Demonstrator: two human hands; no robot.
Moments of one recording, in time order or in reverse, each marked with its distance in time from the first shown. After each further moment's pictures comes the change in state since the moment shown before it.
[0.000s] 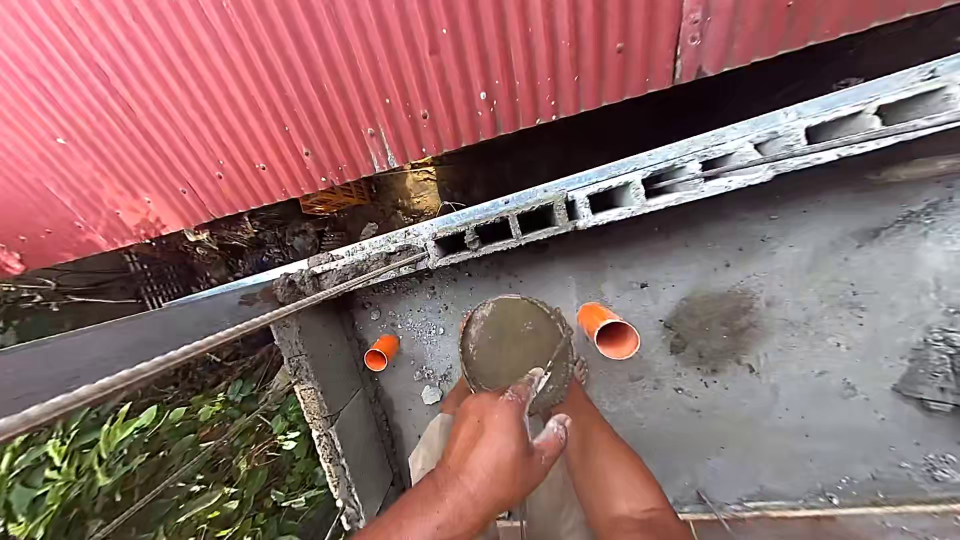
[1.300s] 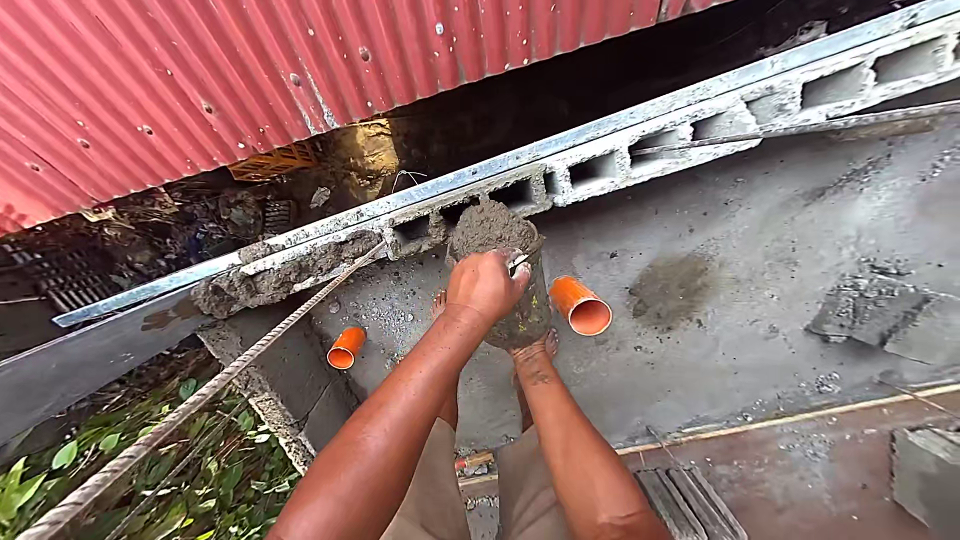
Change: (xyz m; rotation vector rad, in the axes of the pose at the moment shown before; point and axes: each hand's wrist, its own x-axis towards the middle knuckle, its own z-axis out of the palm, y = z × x) left_hand 0.225 -0.012 -0.021 0.132 0.031 0.039; right_hand 0.091 0.109 -0.004 0.989 0.256 0.301
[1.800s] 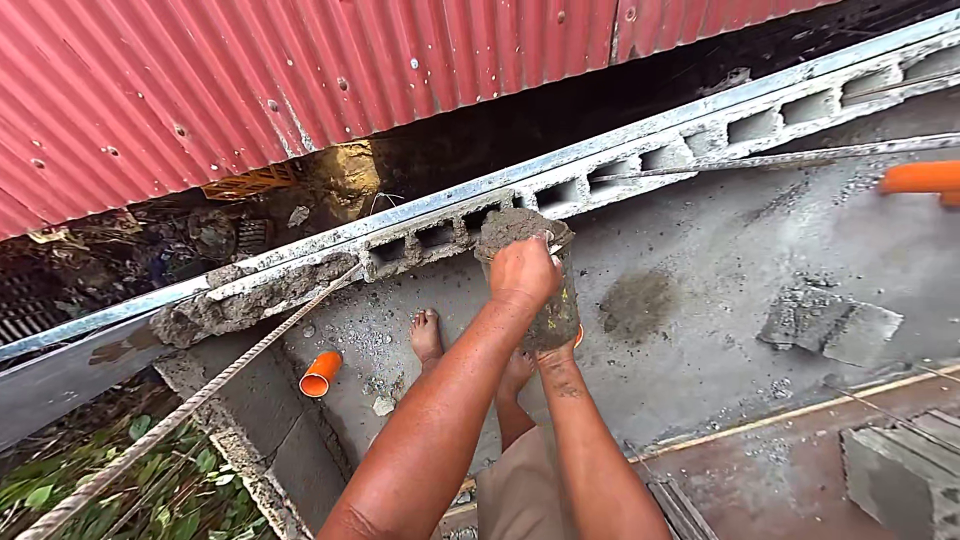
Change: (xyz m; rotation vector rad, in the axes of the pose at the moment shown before) left_hand 0.052 0.093 0.016 -0.046 0.042 0.016; right_hand 0.003 -0.092 0.022 -0.056 0.081 -0.166
